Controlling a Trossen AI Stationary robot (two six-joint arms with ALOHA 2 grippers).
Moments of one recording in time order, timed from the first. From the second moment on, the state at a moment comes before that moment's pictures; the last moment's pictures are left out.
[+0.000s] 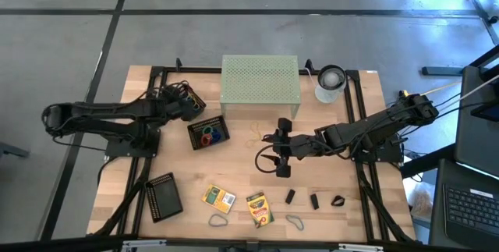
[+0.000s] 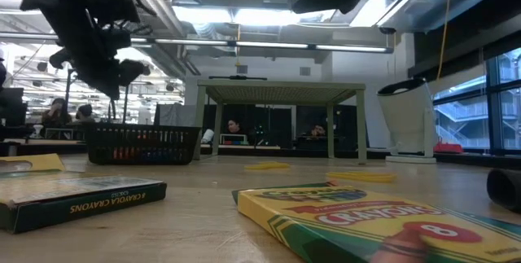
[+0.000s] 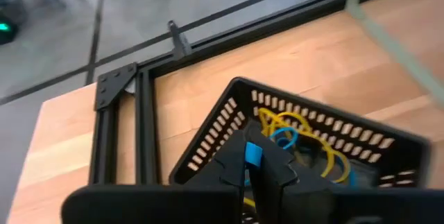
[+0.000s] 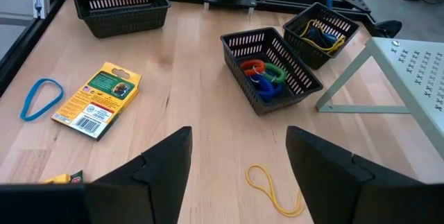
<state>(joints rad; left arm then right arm) 0.27 0.91 0.51 -0.76 -0.87 -0.78 0.34 1.45 1.03 -0.17 0.38 0.10</state>
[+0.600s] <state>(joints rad) 0.29 1.08 0.51 -0.65 -0.87 -0.72 0.34 1.46 1.03 -0.18 0.38 0.10</state>
